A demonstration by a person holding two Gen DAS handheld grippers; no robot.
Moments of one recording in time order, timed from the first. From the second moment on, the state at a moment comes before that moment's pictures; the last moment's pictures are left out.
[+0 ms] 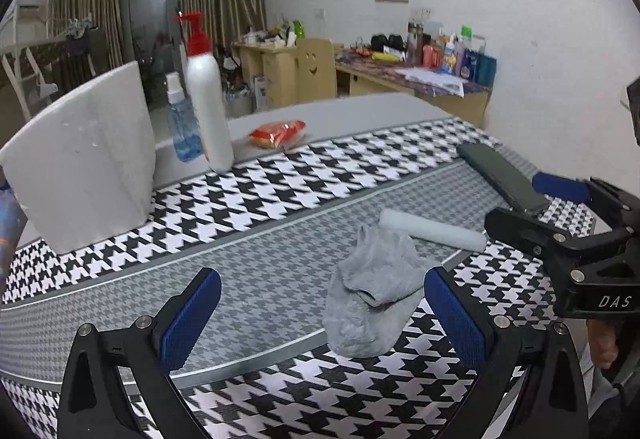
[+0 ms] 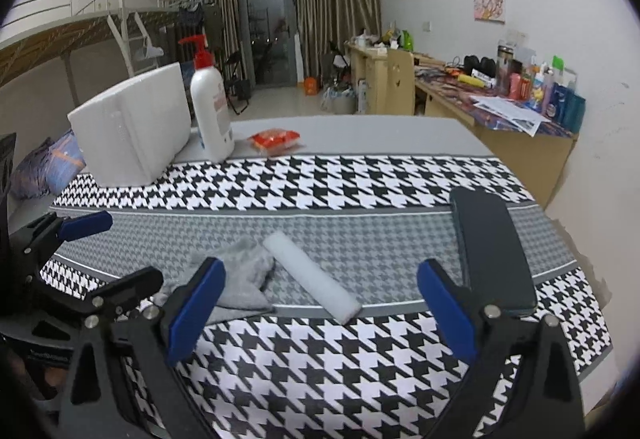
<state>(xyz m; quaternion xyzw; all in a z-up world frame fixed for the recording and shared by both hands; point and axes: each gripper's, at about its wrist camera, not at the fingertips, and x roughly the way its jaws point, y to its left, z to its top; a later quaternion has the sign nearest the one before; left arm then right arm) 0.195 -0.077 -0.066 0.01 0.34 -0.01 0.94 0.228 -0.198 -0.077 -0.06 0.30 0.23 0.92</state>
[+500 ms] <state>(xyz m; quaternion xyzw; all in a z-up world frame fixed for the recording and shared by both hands) 0.222 -0.092 -0.088 0.00 0.39 -0.01 0.92 0.255 -0.208 -0.093 -0.06 0.34 0.24 0.91</state>
